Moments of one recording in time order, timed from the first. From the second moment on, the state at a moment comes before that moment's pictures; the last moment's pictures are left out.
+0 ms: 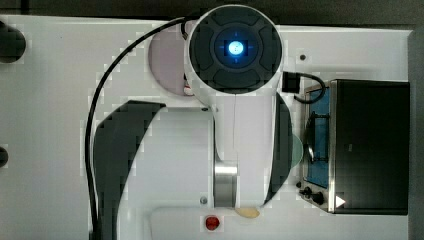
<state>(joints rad) 0.02 -0.03 -0.02 -1.80 -0.02 0.21 0.06</state>
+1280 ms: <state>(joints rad) 0.03 -0.14 -0.06 -2.51 -0.03 0.68 0.31</state>
